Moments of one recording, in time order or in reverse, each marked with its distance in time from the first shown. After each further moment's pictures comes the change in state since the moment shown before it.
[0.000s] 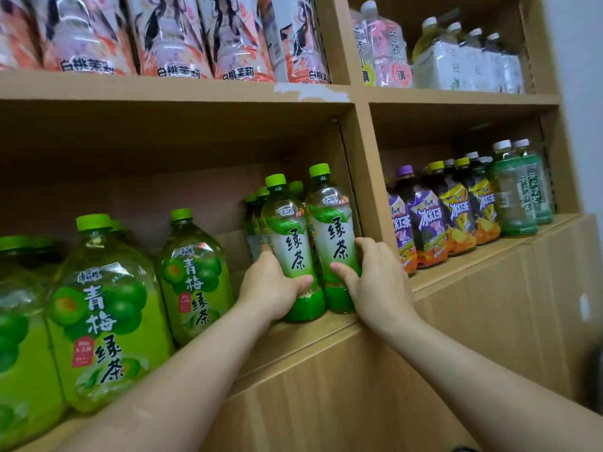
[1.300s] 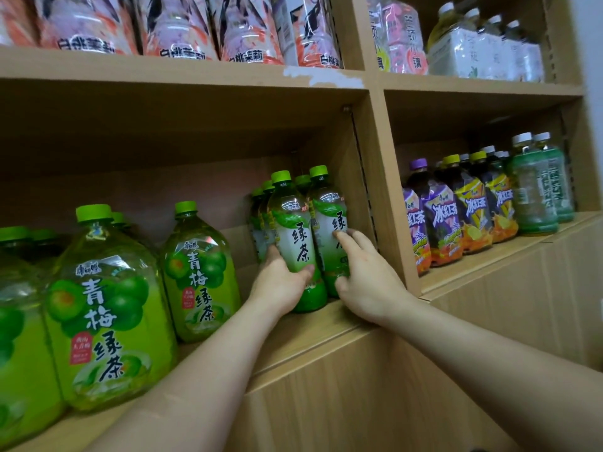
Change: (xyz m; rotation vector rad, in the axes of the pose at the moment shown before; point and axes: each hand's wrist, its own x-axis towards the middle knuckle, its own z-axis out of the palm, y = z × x) left_hand 0.025 -0.020 0.019 -0.039 -0.014 -0.042; right_hand 0.015 -0.005 0.015 -0.031 -0.309 -0.150
